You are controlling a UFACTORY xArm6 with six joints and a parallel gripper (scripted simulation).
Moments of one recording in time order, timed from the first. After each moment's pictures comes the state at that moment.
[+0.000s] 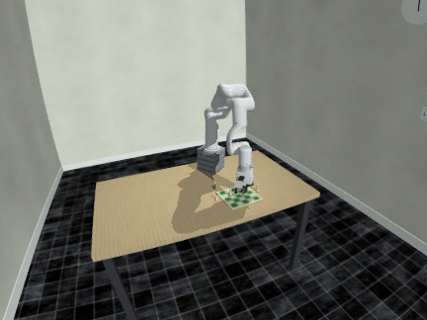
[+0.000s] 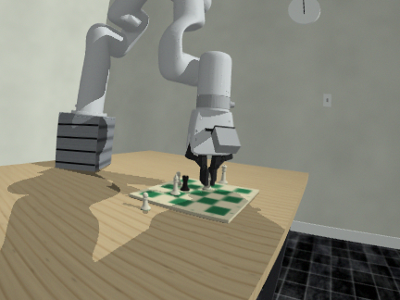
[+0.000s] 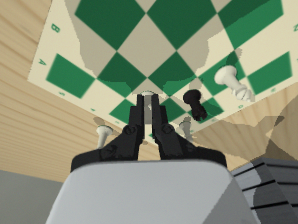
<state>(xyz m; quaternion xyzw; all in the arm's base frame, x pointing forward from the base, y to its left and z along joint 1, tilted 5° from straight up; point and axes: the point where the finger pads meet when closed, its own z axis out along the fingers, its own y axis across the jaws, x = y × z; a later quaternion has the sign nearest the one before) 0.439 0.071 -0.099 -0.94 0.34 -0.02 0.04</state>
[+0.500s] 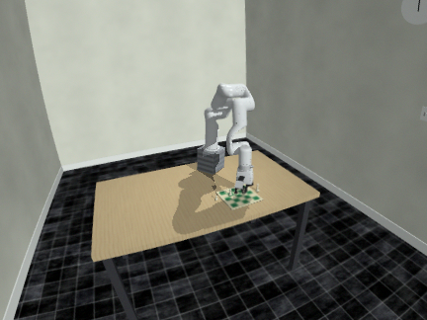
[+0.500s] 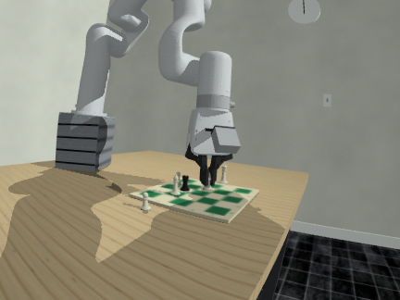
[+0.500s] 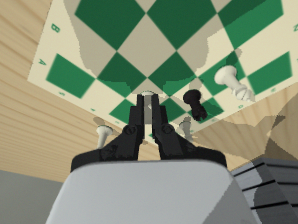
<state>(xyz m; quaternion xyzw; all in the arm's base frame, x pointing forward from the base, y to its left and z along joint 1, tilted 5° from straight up) 0.439 0.071 -0.099 -0.94 0.34 -0.02 0.04</state>
